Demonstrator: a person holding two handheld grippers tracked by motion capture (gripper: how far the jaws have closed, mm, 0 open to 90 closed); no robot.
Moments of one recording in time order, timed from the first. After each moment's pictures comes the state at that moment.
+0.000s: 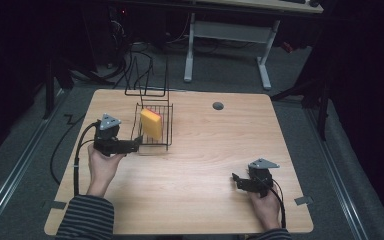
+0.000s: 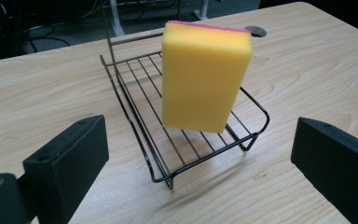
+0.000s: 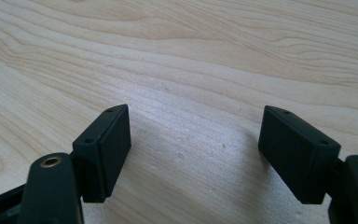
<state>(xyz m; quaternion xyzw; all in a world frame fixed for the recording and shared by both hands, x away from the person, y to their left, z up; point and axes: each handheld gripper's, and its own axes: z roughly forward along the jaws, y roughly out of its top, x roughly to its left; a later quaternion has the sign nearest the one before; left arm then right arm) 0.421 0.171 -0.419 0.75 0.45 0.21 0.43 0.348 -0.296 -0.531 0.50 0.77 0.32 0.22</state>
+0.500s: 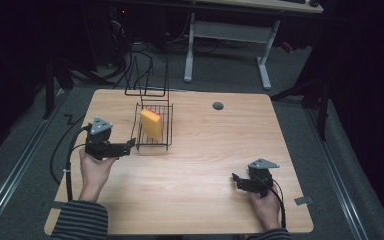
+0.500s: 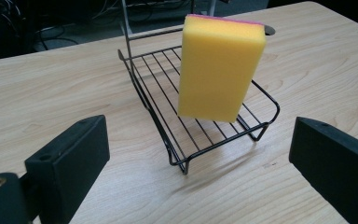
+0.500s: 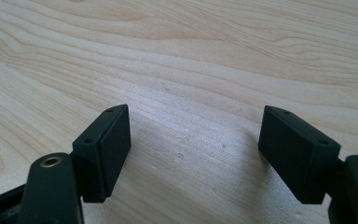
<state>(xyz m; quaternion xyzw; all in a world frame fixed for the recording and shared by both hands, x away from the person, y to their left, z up) 0.409 0.188 -0.419 0.75 0.45 0.22 0.43 0.348 -0.295 -0.531 0.50 0.77 0.32 0.22</state>
